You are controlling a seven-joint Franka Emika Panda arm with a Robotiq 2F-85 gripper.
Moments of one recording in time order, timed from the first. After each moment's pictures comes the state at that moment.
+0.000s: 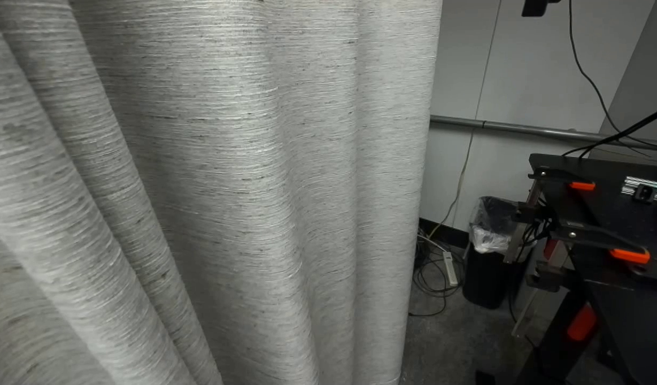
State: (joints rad) arm -0.05 -0.73 0.28 -2.71 -0.01 1.97 0.49
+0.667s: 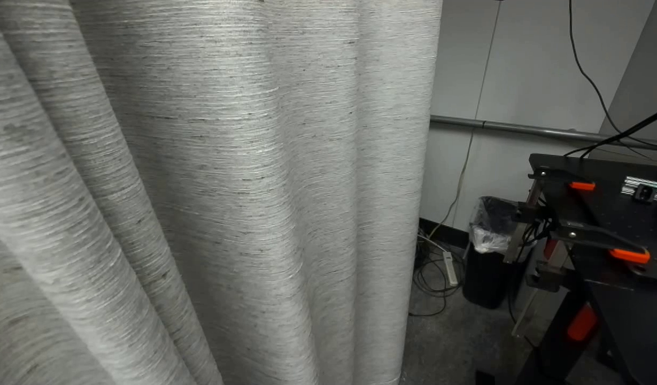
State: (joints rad) arm -0.19 -0.76 0.21 -2.71 -0.11 2.03 0.63
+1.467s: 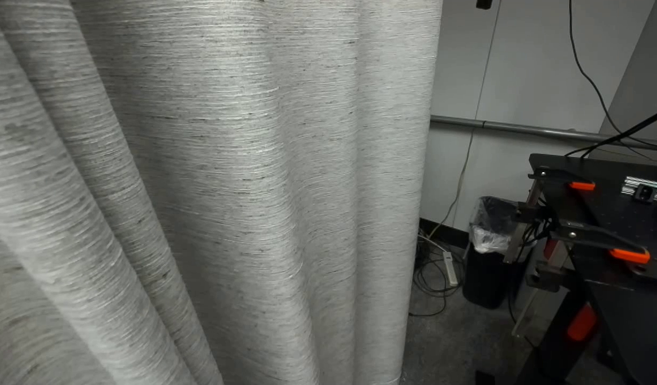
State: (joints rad) arm -0.23 -0.70 0.20 -2.70 -0.15 2.09 0.73
